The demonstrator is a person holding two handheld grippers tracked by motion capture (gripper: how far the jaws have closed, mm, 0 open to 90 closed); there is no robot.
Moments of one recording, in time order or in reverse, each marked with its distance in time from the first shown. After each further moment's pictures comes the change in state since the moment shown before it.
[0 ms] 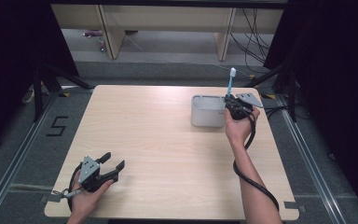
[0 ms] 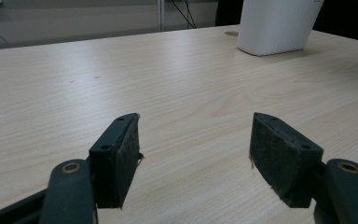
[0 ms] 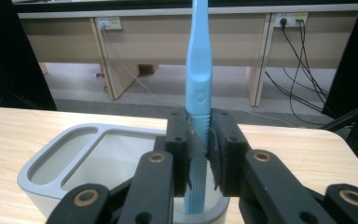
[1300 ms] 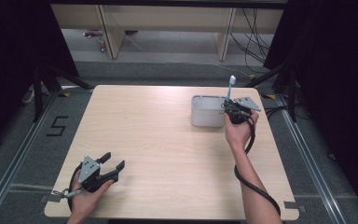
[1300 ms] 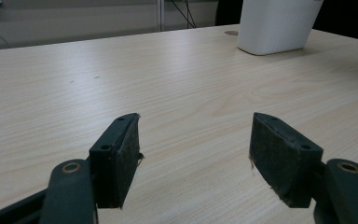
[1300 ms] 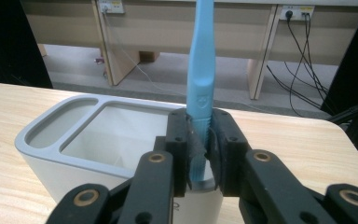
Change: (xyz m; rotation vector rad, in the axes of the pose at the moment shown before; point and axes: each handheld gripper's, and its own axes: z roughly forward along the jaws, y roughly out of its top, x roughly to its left) left arm 0.000 0.000 0.000 0.003 0.000 0.004; right arm 0.002 -0.013 -0.003 0.042 0.007 -0.030
